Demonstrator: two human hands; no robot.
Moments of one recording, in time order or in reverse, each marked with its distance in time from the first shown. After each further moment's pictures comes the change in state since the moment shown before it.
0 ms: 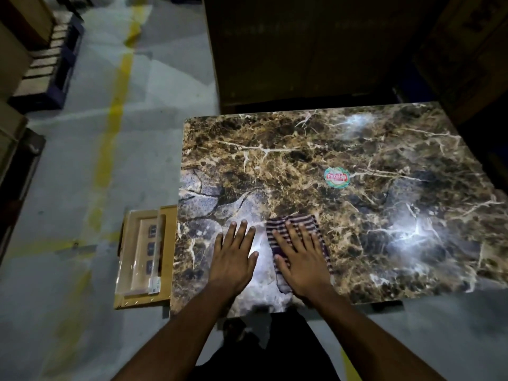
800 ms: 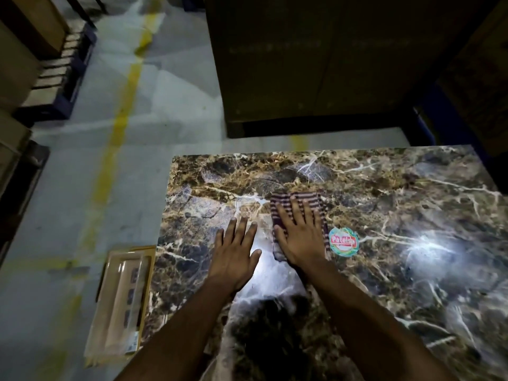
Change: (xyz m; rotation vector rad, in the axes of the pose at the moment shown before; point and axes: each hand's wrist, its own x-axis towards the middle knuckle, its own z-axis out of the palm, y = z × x) left_hand 0.184 0.002 -0.046 0.043 -0.008 -0.030; right_hand 0.234 0.071 -0.049 0.043 0.025 0.077
